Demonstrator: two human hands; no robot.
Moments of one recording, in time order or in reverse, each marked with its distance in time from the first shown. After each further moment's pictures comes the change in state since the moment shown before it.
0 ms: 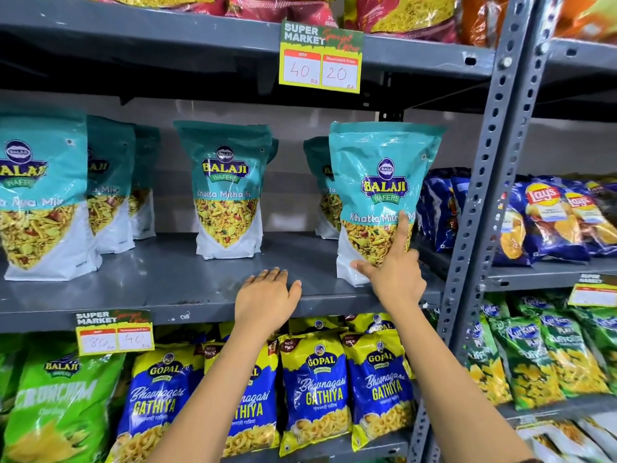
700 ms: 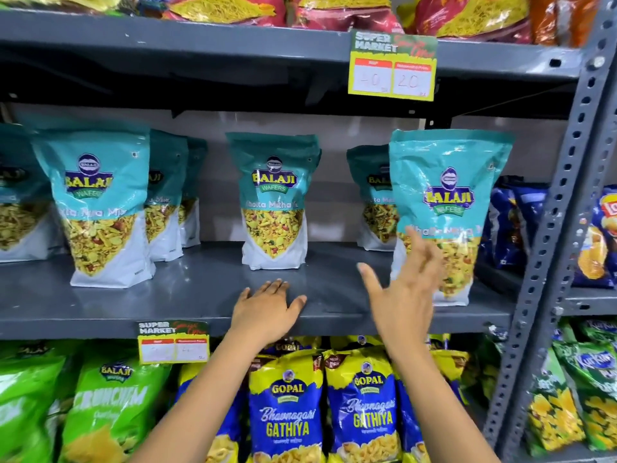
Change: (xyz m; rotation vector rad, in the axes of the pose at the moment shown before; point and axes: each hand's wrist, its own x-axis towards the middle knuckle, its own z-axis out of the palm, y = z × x) left_hand -0.007 -0.085 -0.023 -0.020 -0.156 -0.050; right_hand -0.063 -0.071 0.032 0.282 0.338 -0.287
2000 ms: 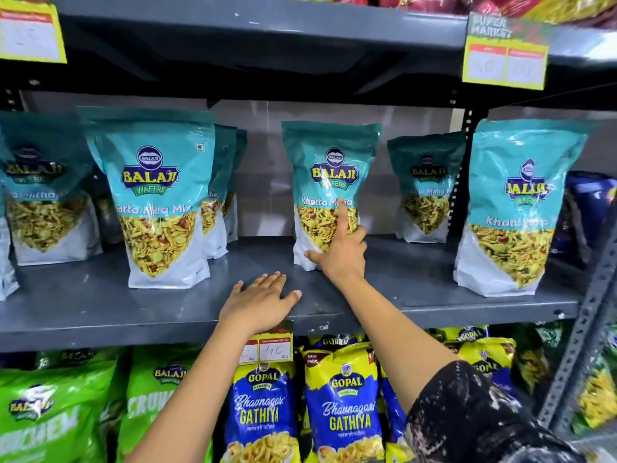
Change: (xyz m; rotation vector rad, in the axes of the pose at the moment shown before) left_hand 0.001 -0.140 -0.020 -0.063 -0.135 0.043; right_hand -0.013 -0.117 0.176 -0.107 -0.537 0.190
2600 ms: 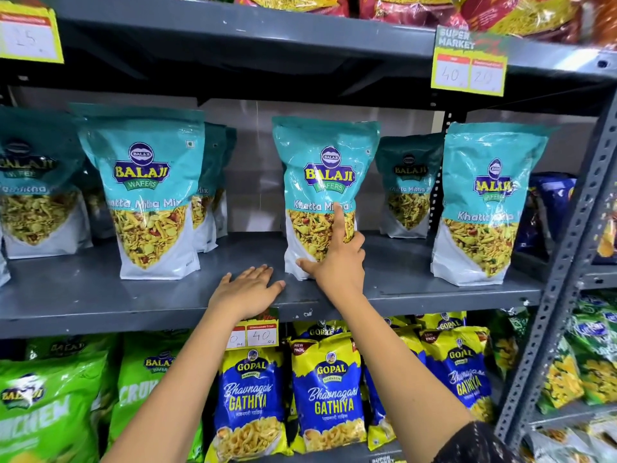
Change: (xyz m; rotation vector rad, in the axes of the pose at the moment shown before) left_hand 0.001 -0.001 0.000 0.026 -0.013 -0.011; right_hand -0.056 0.004 -0.037 -0.015 0.057 -0.039
